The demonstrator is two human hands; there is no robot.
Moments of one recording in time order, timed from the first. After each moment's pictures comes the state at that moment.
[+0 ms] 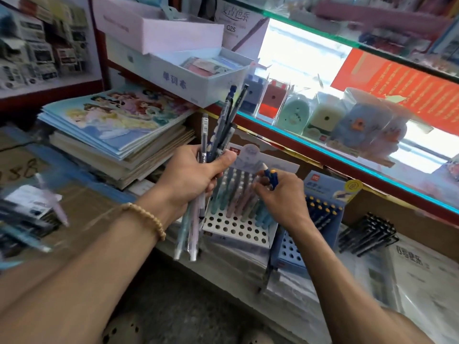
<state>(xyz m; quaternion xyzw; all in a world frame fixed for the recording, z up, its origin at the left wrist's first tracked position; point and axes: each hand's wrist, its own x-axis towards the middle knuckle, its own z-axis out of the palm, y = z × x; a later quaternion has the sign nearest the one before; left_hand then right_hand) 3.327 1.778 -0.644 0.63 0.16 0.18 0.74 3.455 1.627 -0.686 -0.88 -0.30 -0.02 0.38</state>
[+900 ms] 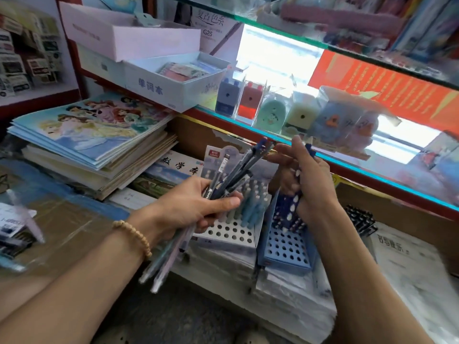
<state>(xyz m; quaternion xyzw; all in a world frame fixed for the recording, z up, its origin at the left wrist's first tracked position) 3.321 1.770 -0.658 0.69 0.06 -0.06 0.72 3.453 1.602 -0.626 -0.65 -0.12 0.14 0.74</state>
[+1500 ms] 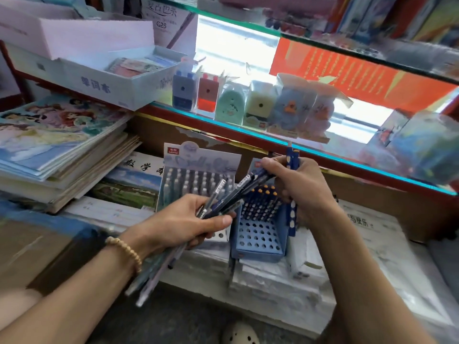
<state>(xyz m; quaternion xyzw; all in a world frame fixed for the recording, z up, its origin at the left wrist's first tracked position) 3.346 1.722 -0.670 0.75 0.03 -0.13 0.65 3.453 1.537 -0.619 -0.79 -0.14 0.09 0.59</state>
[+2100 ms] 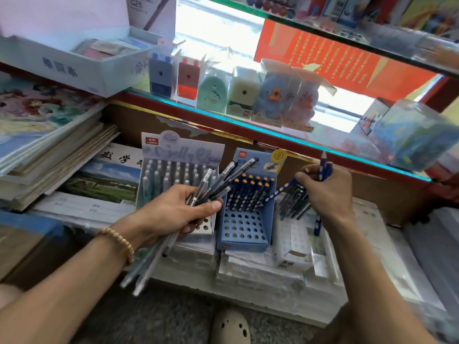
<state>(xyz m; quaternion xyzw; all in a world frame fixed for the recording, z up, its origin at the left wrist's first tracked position) 3.372 1.711 -0.684 0.73 0.05 -0.12 0.67 3.495 1.458 -0.661 -0.87 -0.04 -0.16 0.46</state>
